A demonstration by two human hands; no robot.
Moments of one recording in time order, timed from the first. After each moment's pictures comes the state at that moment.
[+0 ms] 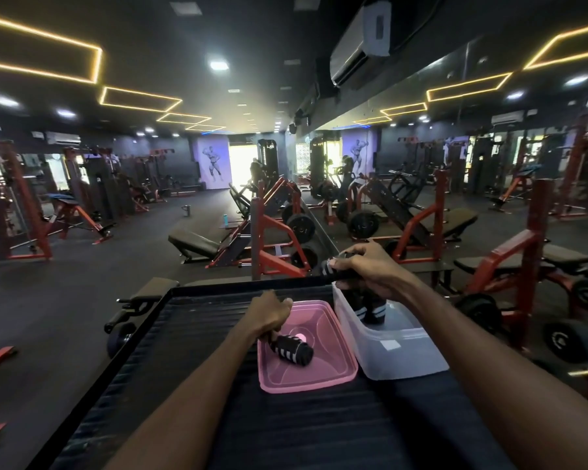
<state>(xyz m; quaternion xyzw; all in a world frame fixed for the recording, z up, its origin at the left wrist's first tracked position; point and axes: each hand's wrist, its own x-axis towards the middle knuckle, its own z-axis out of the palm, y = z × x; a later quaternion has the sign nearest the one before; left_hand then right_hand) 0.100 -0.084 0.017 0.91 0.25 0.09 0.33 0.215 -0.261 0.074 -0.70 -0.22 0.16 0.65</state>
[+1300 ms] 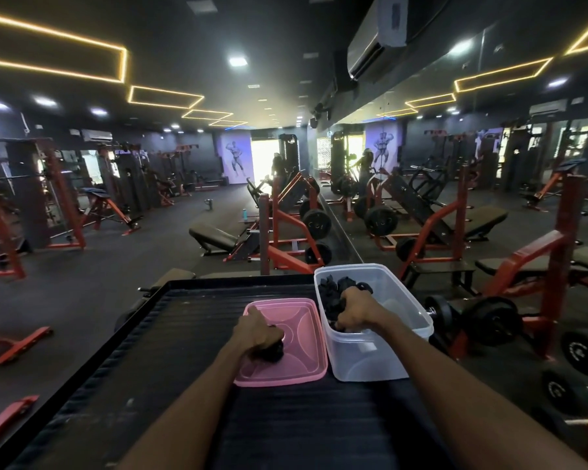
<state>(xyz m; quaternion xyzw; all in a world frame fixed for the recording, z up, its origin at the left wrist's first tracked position) 0.113 -0.118 -0.022 0.88 0.37 0.07 0.29 0.260 -0.288 -0.002 -0.91 -0.32 0.10 0.25</state>
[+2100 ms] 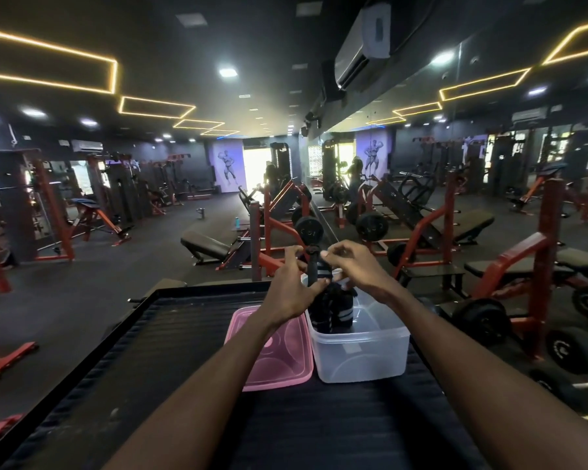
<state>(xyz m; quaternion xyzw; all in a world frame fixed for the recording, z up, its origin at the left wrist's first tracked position) 0.151 -0.202 0.051 0.88 0.08 0.29 0.37 0.258 -0.329 0.068 -0.74 -0.35 0.07 0.57</state>
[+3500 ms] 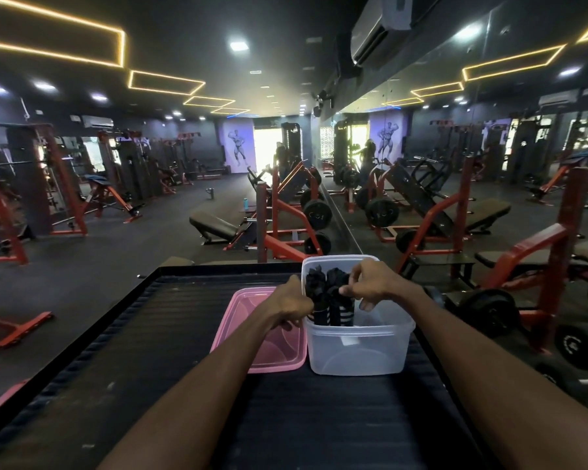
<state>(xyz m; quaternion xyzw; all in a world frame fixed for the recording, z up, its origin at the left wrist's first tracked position) 0.146 -0.204 0.025 0.90 0.22 0.04 0.38 0.293 -0.339 0.030 -0.89 -0.34 0.11 0.29</state>
